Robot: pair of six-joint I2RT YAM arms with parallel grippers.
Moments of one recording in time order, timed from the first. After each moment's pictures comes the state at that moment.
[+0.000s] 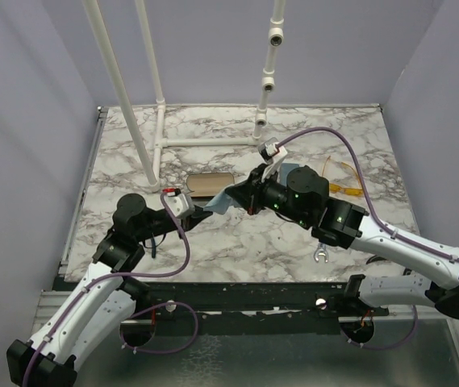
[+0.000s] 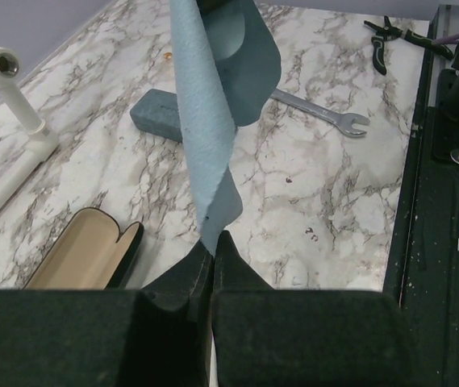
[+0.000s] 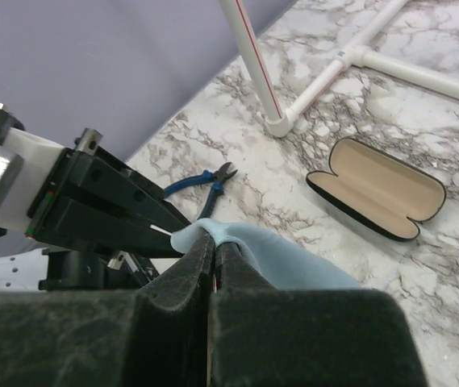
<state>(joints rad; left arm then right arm) -0.47 0.62 0.51 0.01 0.72 0.19 1.07 1.15 1.11 -0.09 0.14 0.37</state>
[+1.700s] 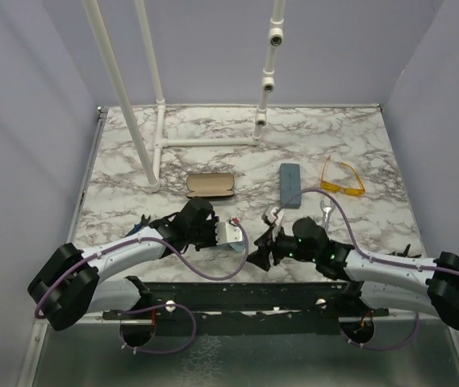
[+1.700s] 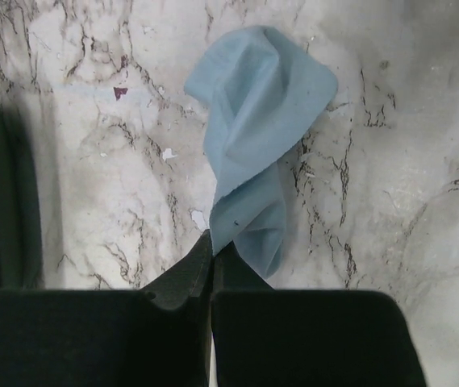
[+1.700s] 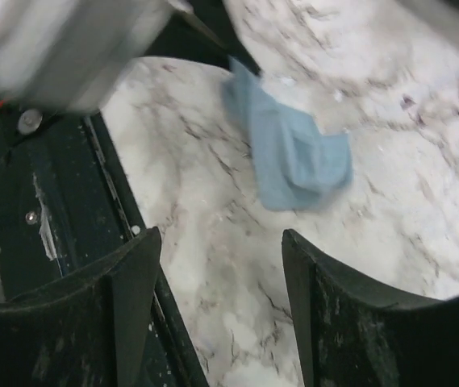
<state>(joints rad) -0.79 1.21 0.55 -0.20 0.25 0.71 0.91 1.09 0.36 0.25 -0.27 0.24</state>
